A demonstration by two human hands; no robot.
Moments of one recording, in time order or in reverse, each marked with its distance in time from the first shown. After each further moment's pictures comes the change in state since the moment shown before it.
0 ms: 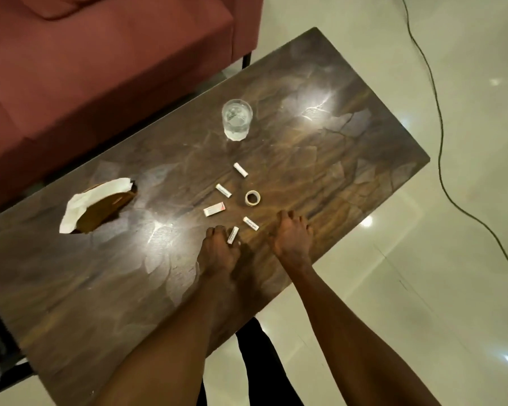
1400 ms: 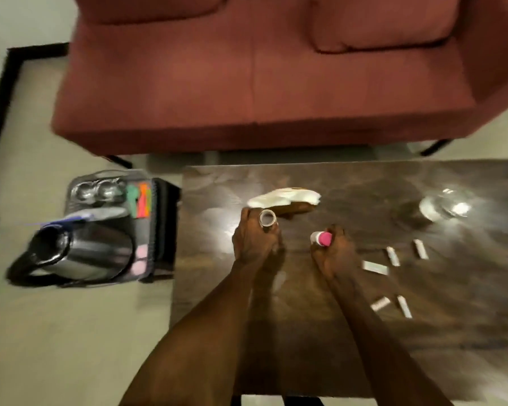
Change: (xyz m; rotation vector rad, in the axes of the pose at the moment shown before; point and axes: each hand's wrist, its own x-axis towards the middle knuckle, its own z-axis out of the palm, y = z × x) left_hand 0.009 -0.196 -0.202 -0.386 0.598 -0.240; right_hand -0.060 -0.275 0.031 0.255 -0.125 -0.466
